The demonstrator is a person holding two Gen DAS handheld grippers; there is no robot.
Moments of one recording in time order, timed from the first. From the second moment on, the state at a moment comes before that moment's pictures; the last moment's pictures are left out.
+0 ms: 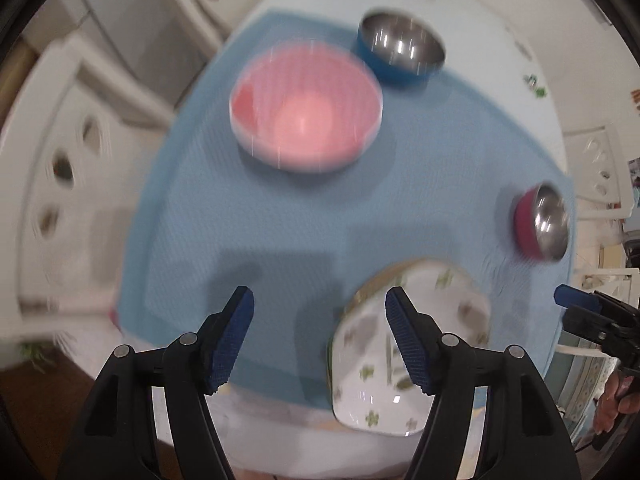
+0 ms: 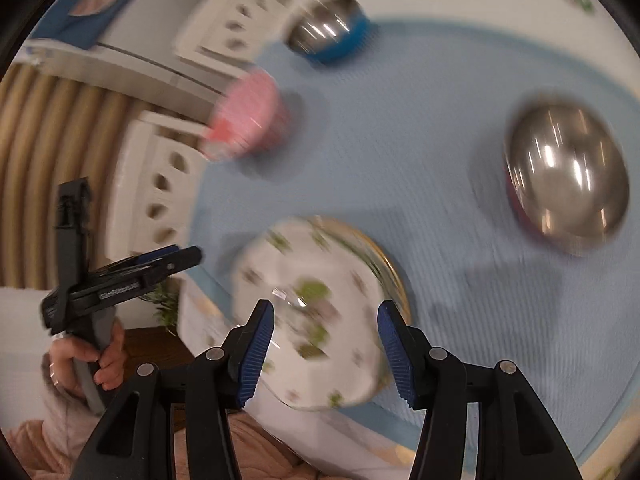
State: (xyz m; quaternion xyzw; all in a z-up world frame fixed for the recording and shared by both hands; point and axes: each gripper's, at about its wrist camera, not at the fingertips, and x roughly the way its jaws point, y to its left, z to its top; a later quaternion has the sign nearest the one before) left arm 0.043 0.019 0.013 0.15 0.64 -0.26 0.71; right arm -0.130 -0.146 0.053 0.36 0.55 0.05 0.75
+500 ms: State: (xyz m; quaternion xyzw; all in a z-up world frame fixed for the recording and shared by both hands) left arm 0.203 -0.088 0.054 0.15 0.57 -0.35 0.73; right arm 0.025 -0.197 0.113 0.45 0.43 0.01 0.78
